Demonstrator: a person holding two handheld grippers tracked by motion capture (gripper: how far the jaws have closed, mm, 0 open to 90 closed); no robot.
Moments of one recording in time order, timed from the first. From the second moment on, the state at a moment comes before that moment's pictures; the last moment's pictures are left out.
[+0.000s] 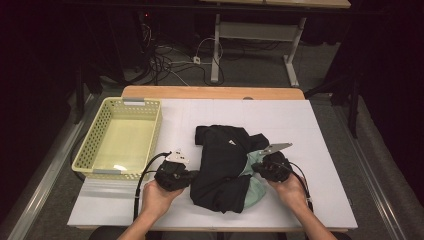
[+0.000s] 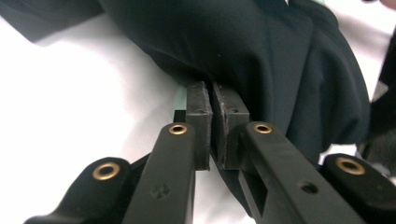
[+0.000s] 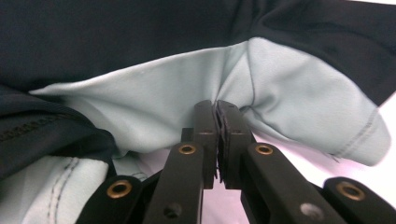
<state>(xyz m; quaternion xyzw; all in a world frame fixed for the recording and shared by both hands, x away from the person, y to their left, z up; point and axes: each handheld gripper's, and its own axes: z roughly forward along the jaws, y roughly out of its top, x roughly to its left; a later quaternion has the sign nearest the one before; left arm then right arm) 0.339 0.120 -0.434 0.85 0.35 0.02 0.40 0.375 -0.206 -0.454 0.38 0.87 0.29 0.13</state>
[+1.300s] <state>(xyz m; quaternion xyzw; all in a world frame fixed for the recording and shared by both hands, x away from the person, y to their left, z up) 0.364 0.098 -0.461 0.85 0.36 0.03 0.38 0.400 -0.253 -0.437 0.43 0.82 0.31 0.20</state>
